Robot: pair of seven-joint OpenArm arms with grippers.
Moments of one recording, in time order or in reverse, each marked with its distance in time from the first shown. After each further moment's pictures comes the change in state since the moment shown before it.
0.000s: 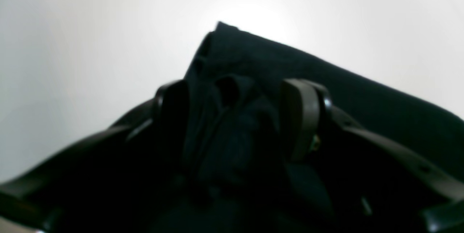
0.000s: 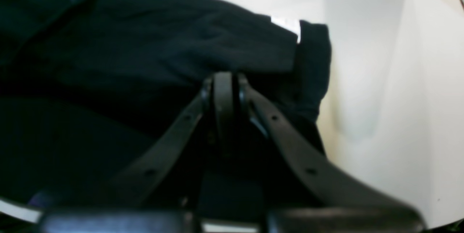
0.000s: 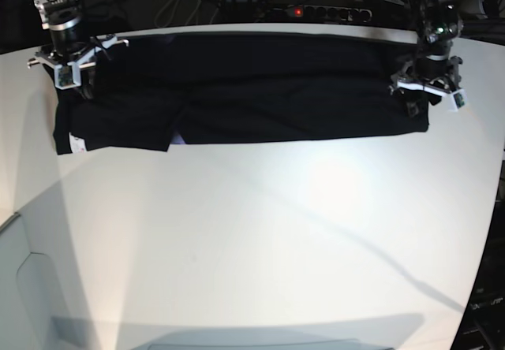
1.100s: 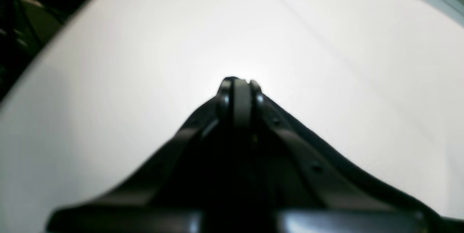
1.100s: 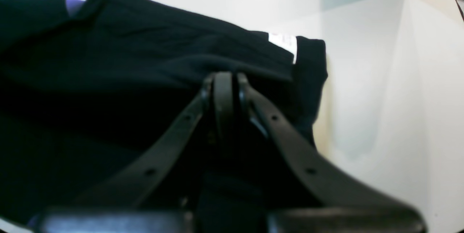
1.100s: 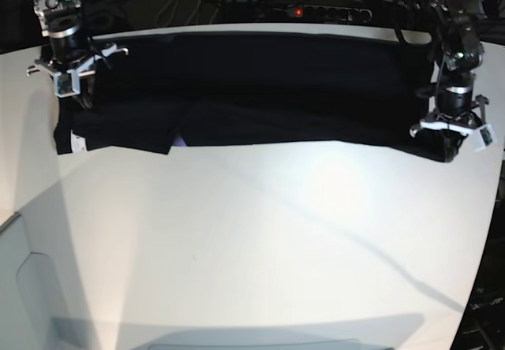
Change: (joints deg) left arm -8.8 -3.5 -2.9 6.8 -0.1 0.0 0.7; right arm 2.8 -0.1 0.0 -0.1 -0.5 0.0 -0.3
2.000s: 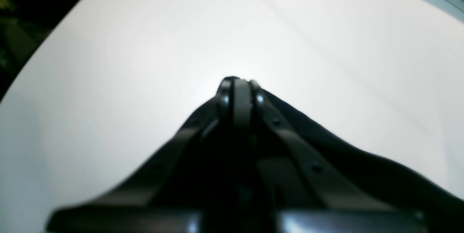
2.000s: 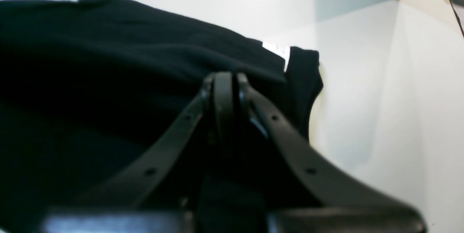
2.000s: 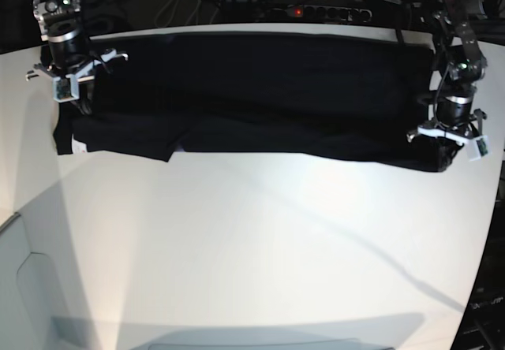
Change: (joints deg) left arm -2.5 -0.3 -0.4 -4.9 0.0 -8.3 -0.7; right arm 1.2 0.0 0.0 0.0 0.1 0.0 0.1
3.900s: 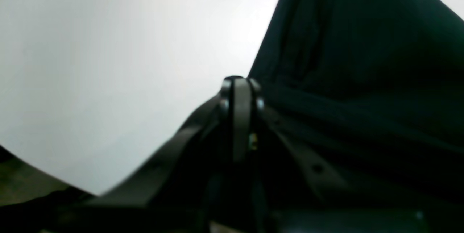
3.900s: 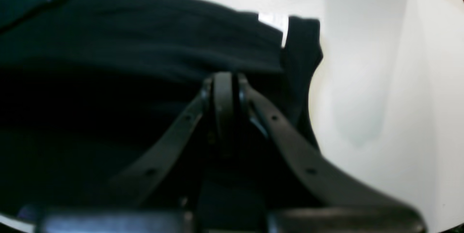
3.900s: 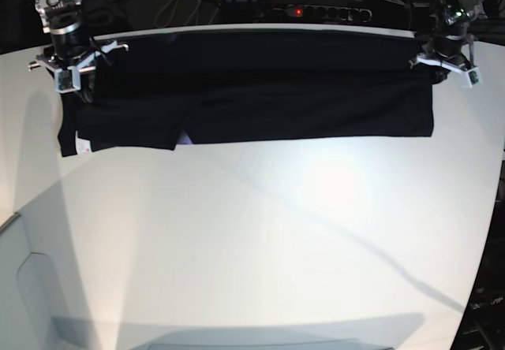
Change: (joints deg) left arm 14.7 1.7 -4.9 -11.3 0.1 -0.6 -0.2; right arm -1.9 0.1 0.1 -1.7 0.0 0.0 0.6
